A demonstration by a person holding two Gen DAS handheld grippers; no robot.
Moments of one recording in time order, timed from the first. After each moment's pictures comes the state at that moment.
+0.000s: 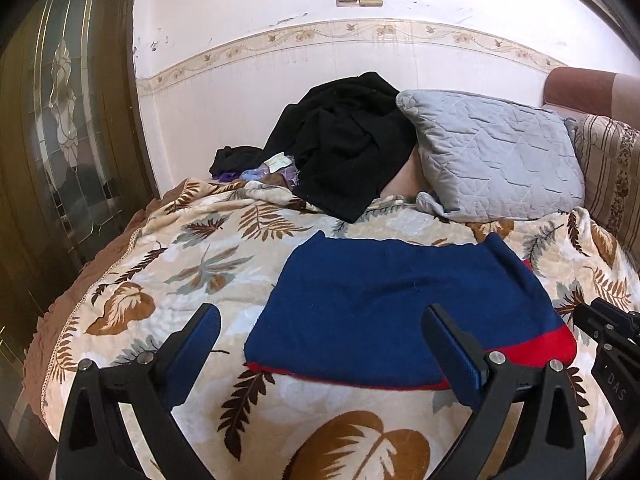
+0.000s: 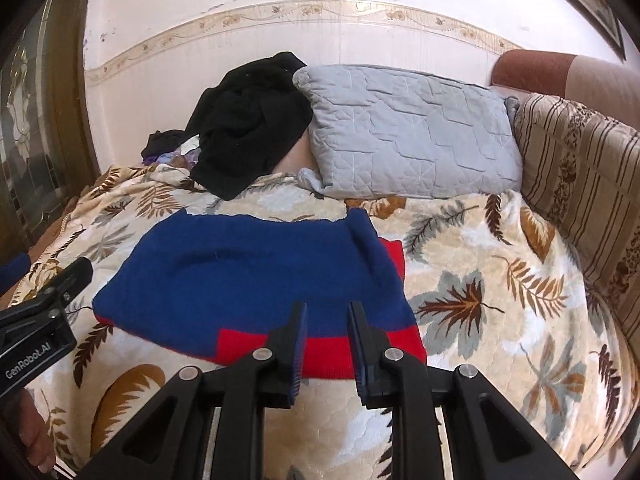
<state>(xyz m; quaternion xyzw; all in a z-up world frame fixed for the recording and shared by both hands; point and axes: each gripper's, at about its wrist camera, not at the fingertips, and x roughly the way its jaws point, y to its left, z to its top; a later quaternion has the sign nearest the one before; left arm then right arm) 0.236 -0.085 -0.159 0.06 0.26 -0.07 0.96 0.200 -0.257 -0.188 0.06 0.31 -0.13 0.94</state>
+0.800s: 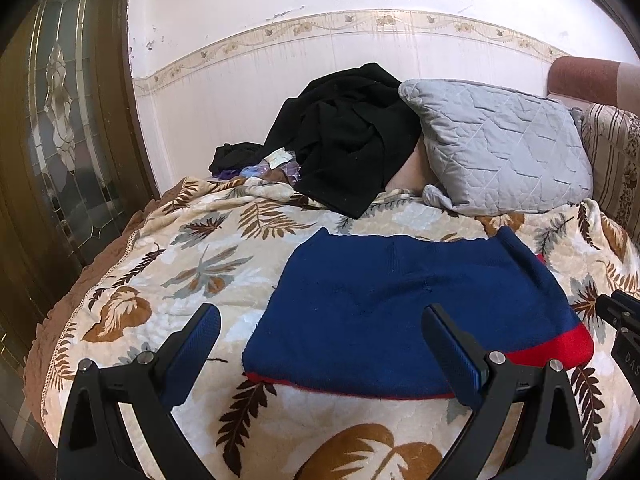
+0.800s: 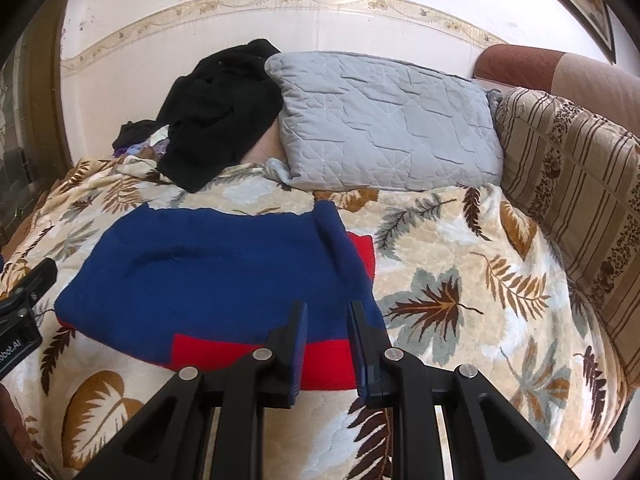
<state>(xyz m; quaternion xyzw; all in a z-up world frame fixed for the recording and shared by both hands) 0.257 -0.091 -0.171 0.08 0.27 -0.06 0.96 0.219 -0.282 -0.200 0.05 0.34 -0.17 0.92</state>
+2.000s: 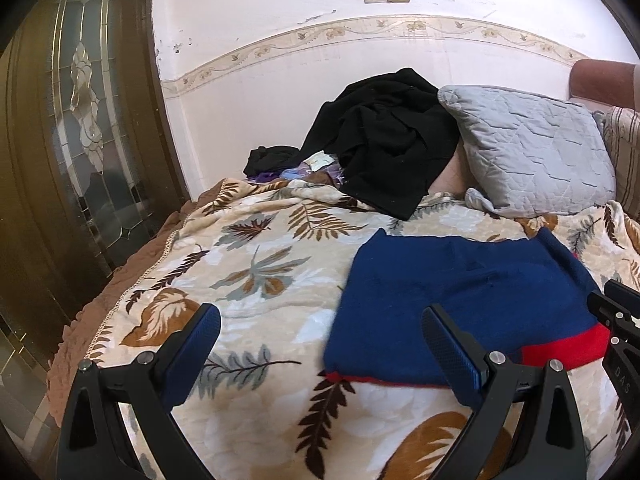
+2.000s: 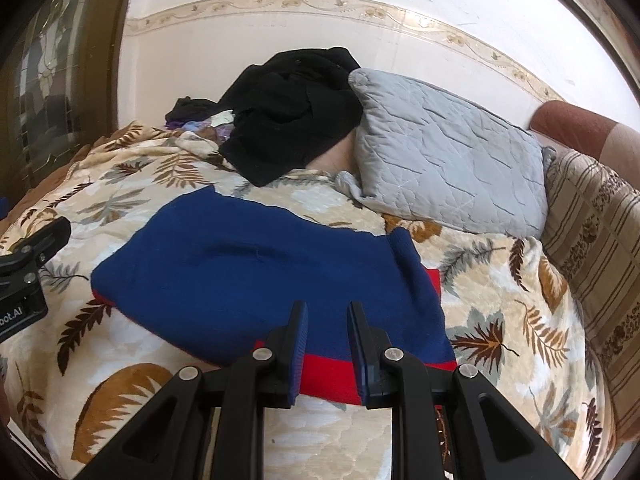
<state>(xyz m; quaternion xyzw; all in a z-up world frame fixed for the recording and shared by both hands) 0.259 -0.030 -0.167 0.09 0.26 -0.02 0.96 0.240 -0.193 -0.196 -0.04 0.32 -0.11 0.94</state>
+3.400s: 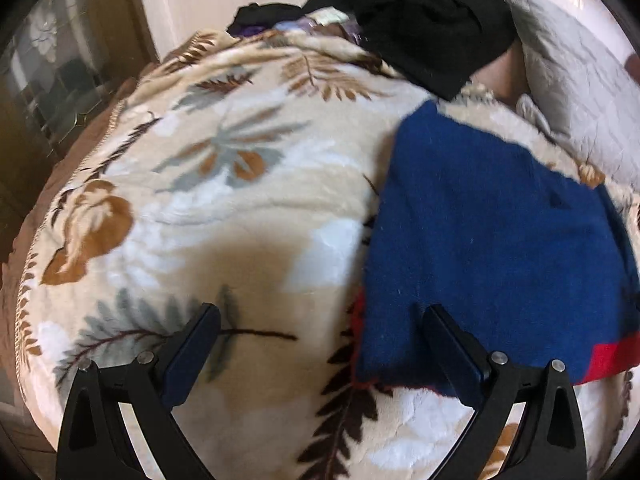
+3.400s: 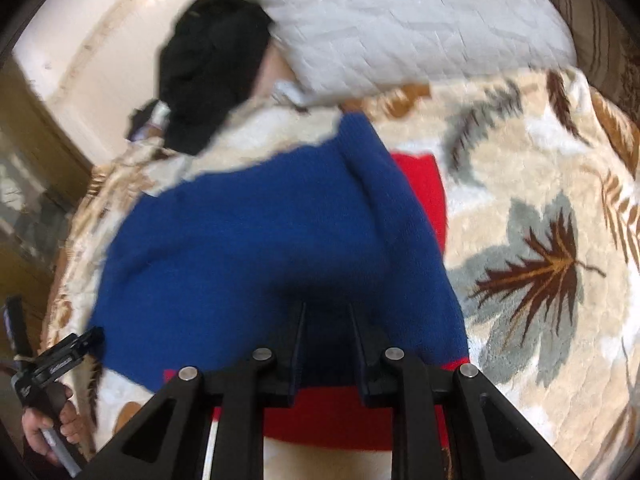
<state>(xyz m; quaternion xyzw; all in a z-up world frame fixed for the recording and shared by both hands) 0.367 -0.004 -0.255 0.02 0.48 -0.02 0.87 0.288 -0.343 -0.264 0.22 0.41 -0.01 0.88</state>
